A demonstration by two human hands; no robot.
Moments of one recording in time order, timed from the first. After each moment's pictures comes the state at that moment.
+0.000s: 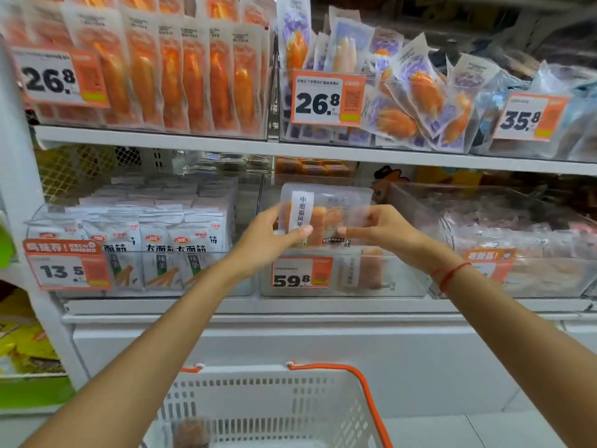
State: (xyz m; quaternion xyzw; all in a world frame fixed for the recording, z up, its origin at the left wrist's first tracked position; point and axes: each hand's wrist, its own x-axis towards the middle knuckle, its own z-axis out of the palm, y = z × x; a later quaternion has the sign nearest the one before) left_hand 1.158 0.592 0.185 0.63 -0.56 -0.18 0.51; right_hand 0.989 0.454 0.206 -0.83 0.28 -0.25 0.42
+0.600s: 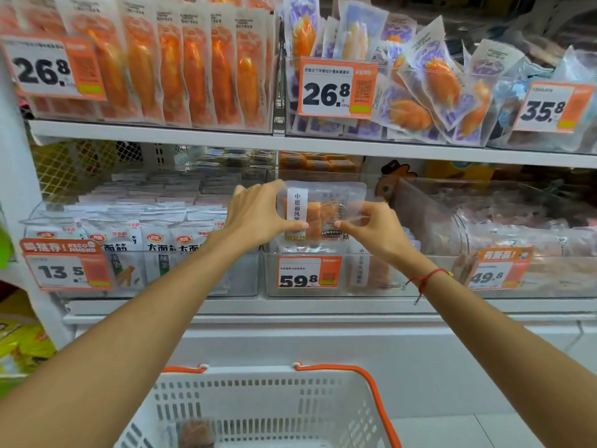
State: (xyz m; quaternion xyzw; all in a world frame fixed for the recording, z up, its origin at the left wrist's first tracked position) left_hand 1.194 0.562 0.201 0.77 -0.56 0.13 0.29; right_hand 1.022 0.444 0.181 -0.85 0.30 -0.35 0.25
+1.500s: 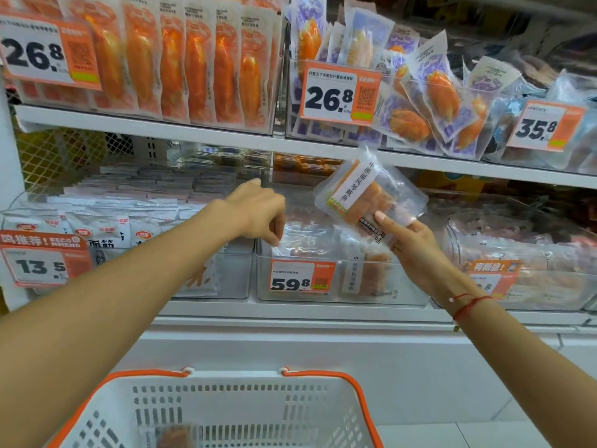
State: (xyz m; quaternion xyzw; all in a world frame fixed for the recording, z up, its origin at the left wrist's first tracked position) left_hand 1.213 0.552 0.222 0.69 -0.70 0.15 -0.04; right_hand 0.977 0.432 0.179 -0.64 0.25 -0.43 0.59
